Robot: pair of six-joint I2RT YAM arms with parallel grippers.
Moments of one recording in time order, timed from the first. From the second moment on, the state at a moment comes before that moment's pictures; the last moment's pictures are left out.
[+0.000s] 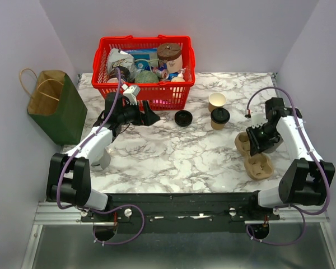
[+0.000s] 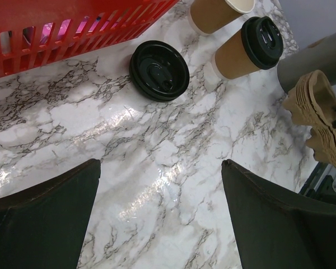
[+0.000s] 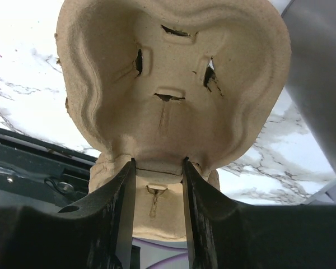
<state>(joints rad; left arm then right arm) -0.21 1.44 0.91 0.07 0.60 -0.35 -0.12 1.41 1.14 -1.17 -0.17 -0.45</state>
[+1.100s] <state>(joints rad) -0.22 1.45 0.91 0.09 0.60 -0.36 -0.13 1.42 1.18 -1.27 -0.25 -0.49</state>
